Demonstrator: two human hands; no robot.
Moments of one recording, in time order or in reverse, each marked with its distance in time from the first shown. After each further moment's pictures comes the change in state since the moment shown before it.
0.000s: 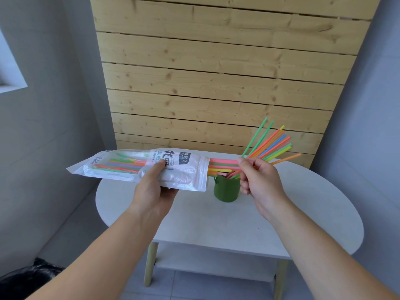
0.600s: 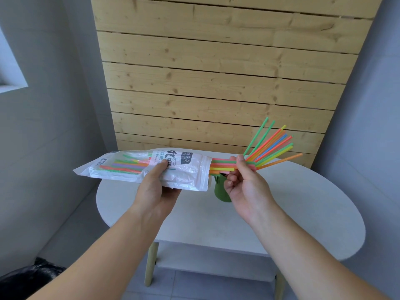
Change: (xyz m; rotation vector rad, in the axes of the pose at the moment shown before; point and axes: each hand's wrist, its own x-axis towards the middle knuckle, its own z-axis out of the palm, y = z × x) left_hand -0.007 0.000 0.005 -0.039 -0.041 -0.041; right_hand -0.010 0.005 0.033 0.610 0.060 0.289
